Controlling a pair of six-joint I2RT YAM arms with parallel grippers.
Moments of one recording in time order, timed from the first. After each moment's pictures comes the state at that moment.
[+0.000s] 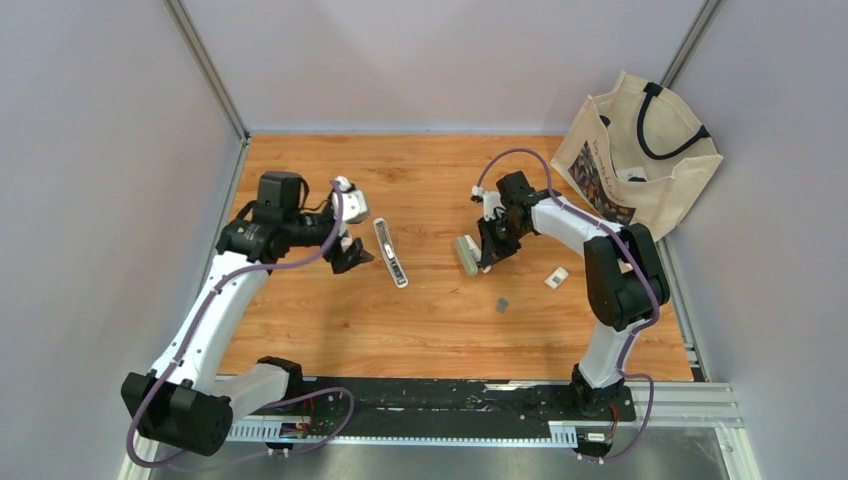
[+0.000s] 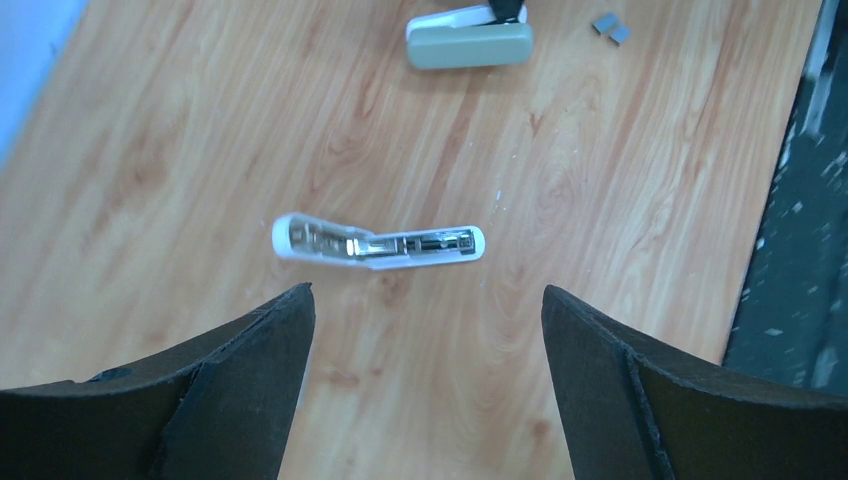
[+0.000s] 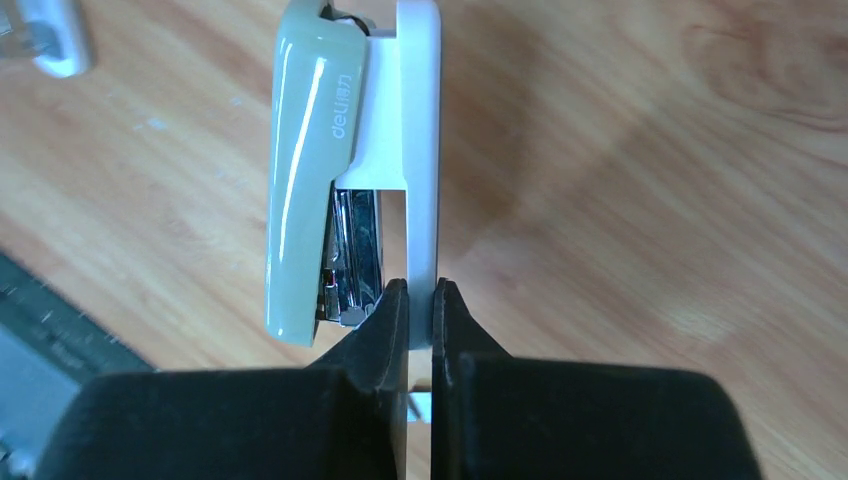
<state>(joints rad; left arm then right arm) -0.18 1.11 1.11 -0.75 0.81 0.66 0.37 1.82 1.22 -0.63 -0.37 -0.03</state>
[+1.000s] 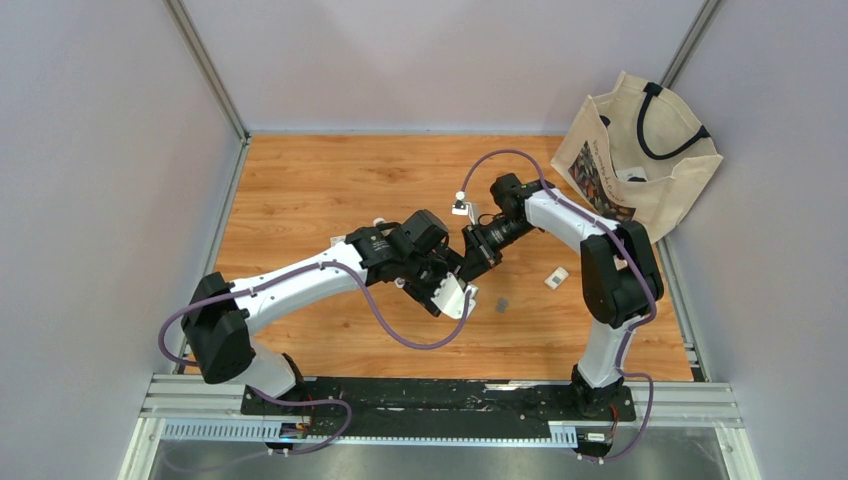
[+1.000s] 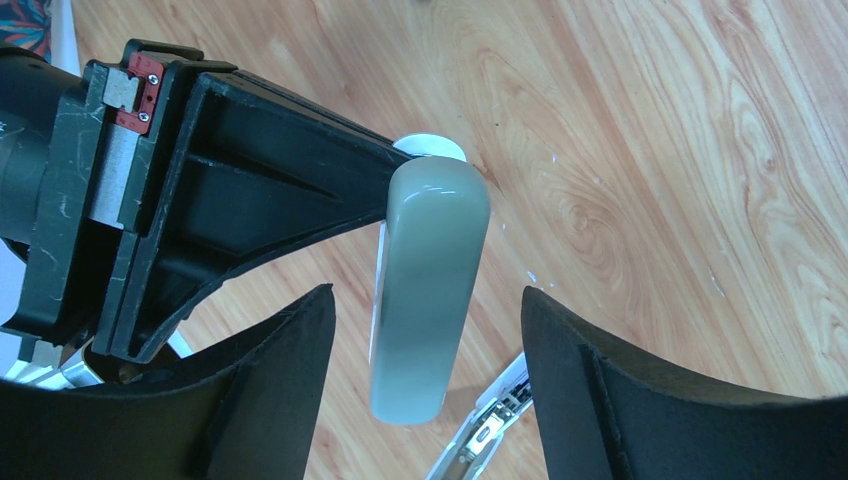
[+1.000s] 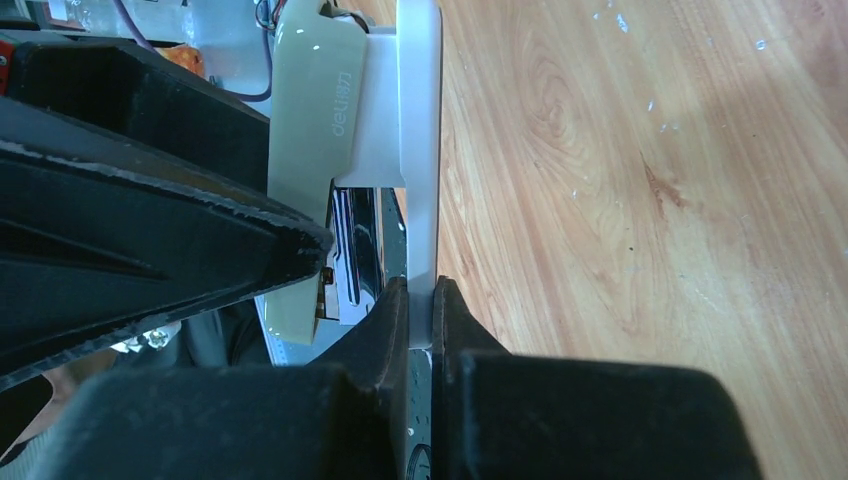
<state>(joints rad) -0.96 1.50 1.22 -0.67 0.27 1.29 0.40 1.85 1.34 -1.01 -1.04 -0.35</state>
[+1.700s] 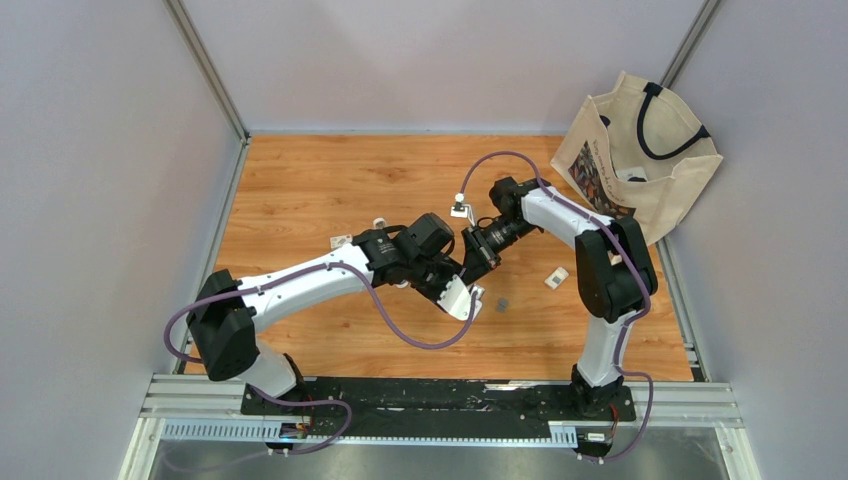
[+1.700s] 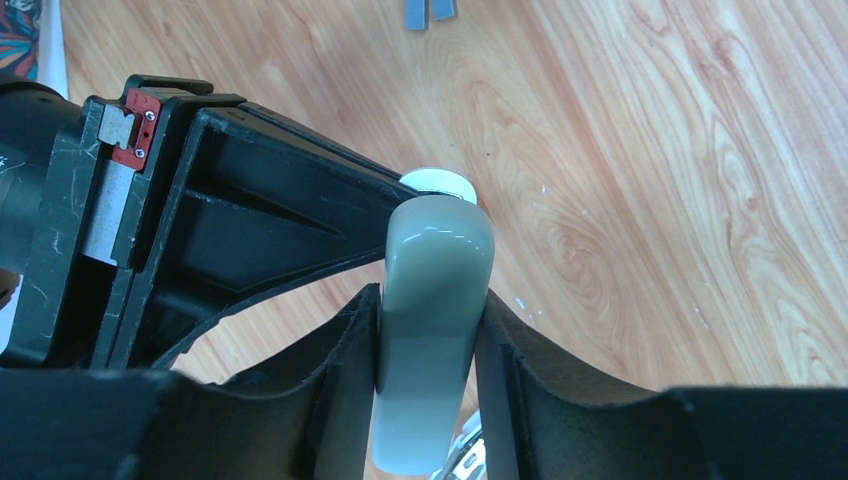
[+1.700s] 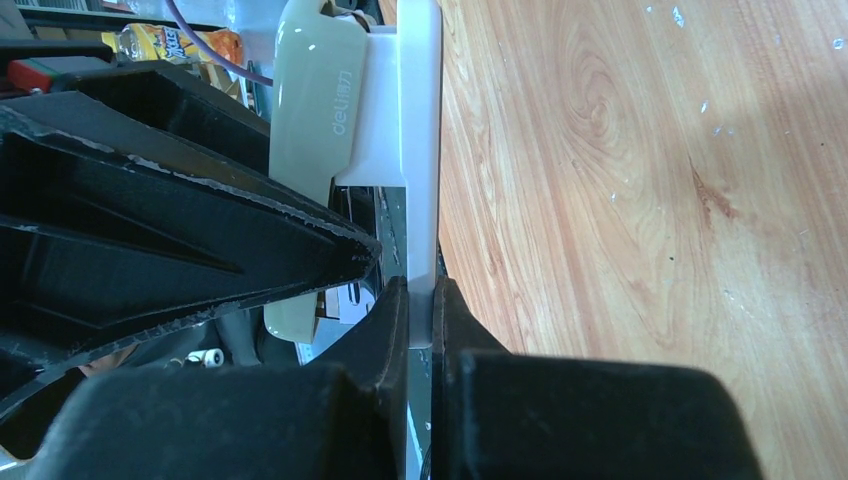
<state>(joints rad) -0.98 1.52 1.22 -0.65 0.28 1.24 0.40 1.89 1.37 -1.11 -1.11 -0.44</state>
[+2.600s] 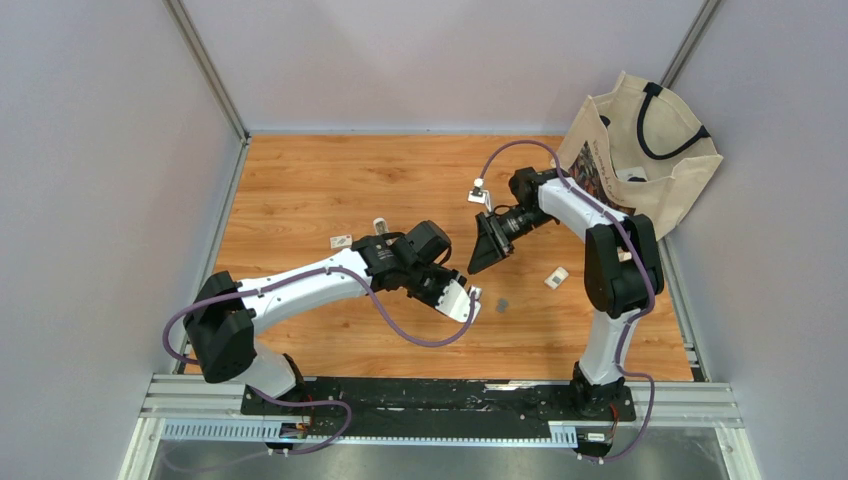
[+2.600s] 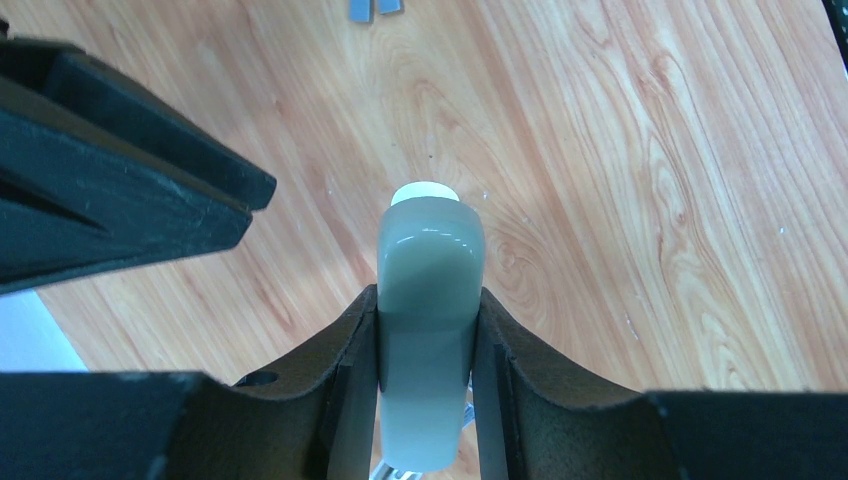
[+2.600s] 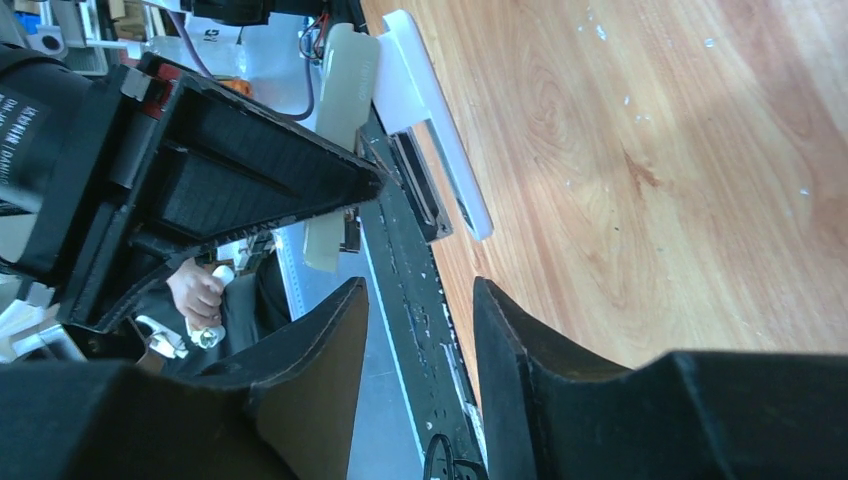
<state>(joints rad) -0.99 1.50 1.15 -0.63 0.30 1.15 0.30 1.90 1.42 -1.17 -1.13 -0.46</state>
